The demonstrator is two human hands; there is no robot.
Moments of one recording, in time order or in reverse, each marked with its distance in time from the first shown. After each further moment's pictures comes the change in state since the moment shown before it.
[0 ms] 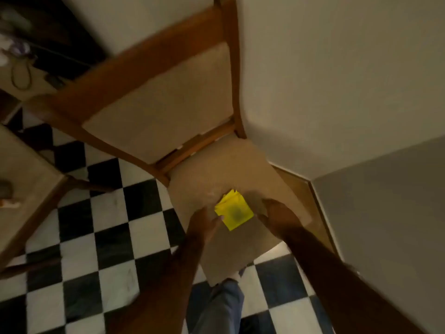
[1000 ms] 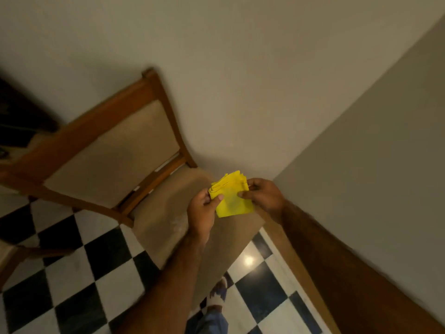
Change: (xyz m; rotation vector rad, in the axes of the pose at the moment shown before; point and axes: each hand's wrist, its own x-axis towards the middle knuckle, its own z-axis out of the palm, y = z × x) left_hand -0.080 0.174 0.008 -0.669 -0.029 0.419; right_hand -0.119 0.007 -0.162 1.019 0.324 0.164
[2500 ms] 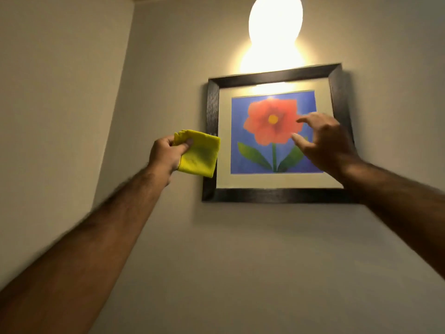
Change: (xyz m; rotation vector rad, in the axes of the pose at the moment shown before) left_hand -0.537 0.826 0.365 -0.443 -0.770 1.218; right_hand -0.905 -0.350 -0.492 -1.090 2.134 -0.851
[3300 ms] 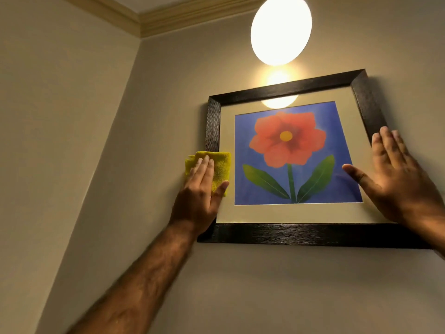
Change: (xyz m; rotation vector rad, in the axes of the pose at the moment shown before) left_hand 0.005 -0.083 0.071 0.886 0.032 0.801; right_hand -0.018 0.141 0.072 -0.287 0.058 0.171
